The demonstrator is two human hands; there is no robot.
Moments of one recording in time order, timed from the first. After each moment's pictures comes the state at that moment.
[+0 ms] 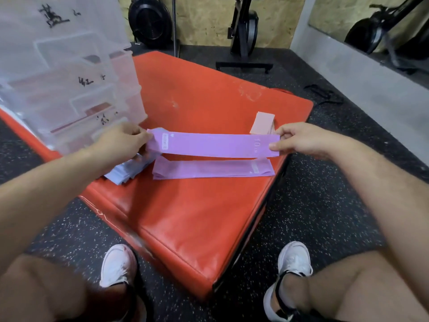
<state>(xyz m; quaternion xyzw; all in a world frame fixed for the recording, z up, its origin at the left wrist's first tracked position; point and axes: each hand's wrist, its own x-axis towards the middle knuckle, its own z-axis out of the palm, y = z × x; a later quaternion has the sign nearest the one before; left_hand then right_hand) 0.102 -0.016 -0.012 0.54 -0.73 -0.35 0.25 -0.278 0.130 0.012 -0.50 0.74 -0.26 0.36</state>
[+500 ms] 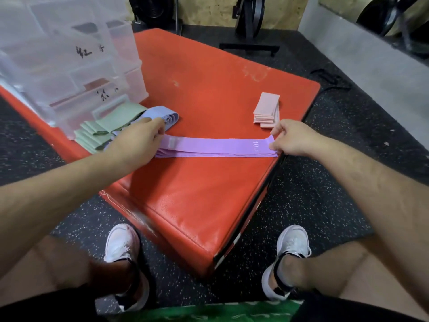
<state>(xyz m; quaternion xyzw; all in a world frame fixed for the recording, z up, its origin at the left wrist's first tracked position) 0.100 0.001 -0.058 0.40 -0.90 -0.04 0.19 -0.254 0.135 -0.032 -0.48 0.84 -0.15 0.22</state>
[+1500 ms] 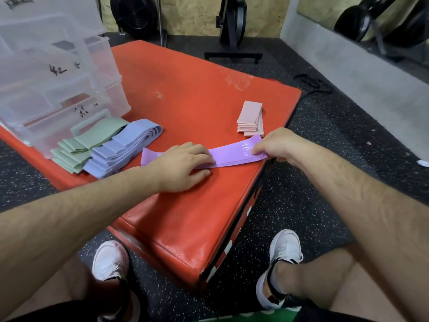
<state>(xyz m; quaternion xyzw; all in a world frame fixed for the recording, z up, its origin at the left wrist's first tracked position) 0.011 0.035 -0.076 0.17 -0.98 -0.06 0.11 -0.245 0.136 -0.018 -0.35 0.86 -0.23 0.29</state>
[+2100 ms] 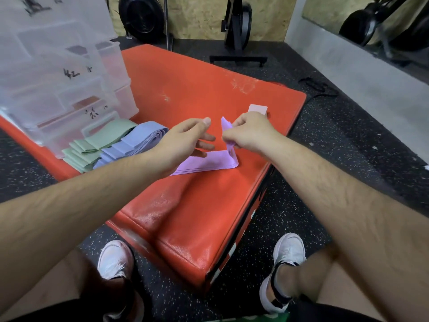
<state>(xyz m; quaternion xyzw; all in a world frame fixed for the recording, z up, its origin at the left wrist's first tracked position) -0.005 0.048 -0.016 0.36 -0.64 -0.62 0.29 -0.163 0.113 0.022 -0.46 0.81 -0.30 0.23</state>
